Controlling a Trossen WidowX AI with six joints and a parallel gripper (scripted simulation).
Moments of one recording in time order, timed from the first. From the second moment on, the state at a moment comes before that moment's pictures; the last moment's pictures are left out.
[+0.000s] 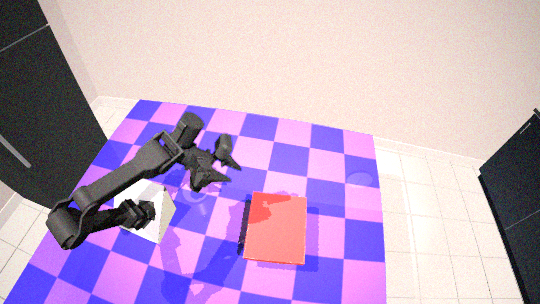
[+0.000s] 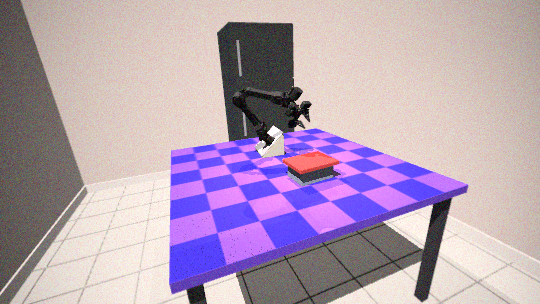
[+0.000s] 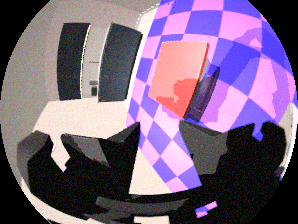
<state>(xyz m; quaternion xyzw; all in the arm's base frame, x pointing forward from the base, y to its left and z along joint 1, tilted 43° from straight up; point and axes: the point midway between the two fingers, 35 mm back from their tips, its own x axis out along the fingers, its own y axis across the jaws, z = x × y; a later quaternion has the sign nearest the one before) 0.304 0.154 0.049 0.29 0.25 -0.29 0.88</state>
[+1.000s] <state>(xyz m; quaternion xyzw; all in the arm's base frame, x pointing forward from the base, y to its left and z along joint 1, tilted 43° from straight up) 0.298 0.027 0.009 0.38 0.15 -0.37 0.83</state>
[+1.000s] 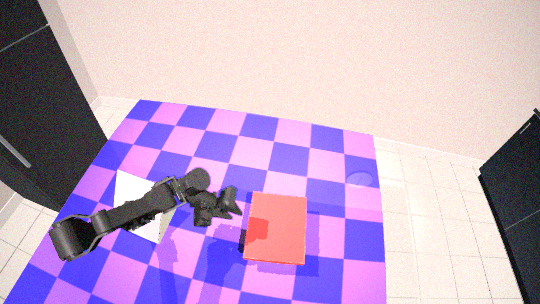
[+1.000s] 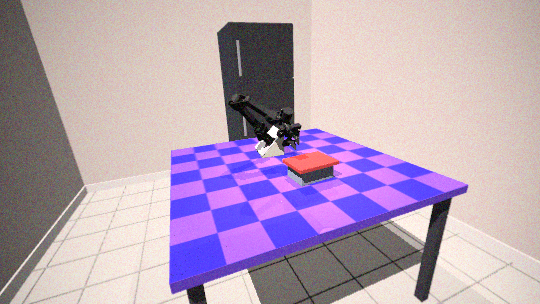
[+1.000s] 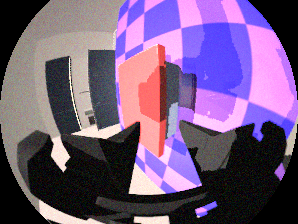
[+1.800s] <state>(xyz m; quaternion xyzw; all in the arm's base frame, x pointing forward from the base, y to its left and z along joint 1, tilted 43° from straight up) 0.322 0.009 -0.013 0.38 0.16 -0.37 0.83</state>
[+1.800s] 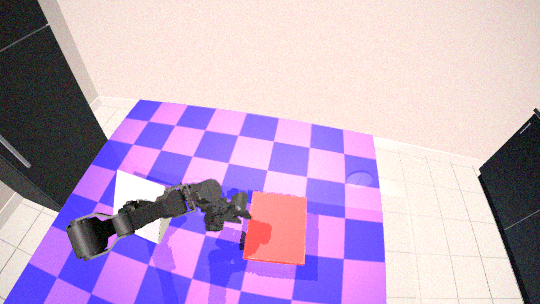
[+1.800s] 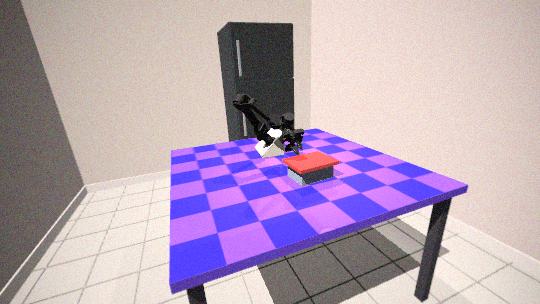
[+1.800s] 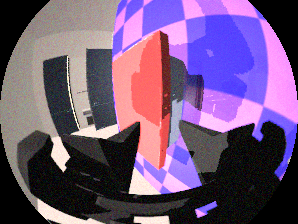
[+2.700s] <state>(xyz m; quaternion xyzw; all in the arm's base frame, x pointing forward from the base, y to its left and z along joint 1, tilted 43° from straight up) 0.340 -0.009 -0.028 0.38 0.15 -0.37 0.83</state>
